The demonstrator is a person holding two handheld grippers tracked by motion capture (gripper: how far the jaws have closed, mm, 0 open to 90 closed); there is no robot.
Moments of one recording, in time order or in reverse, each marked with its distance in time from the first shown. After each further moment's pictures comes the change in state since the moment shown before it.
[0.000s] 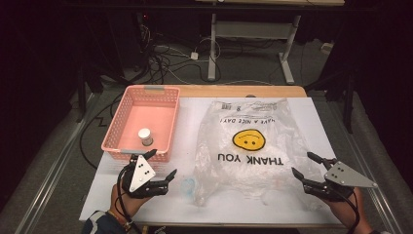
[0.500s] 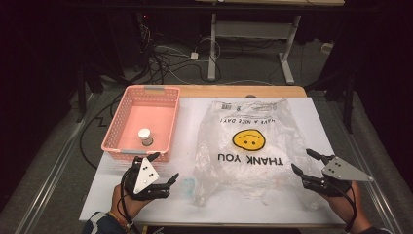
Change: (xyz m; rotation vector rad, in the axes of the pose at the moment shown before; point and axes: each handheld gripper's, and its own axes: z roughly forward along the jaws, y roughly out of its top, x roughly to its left) left arm -0.004 -0.002 0.002 0.037 -0.013 0.031; right arm -0.010 0.001 0.013 0.030 -0.014 0.009
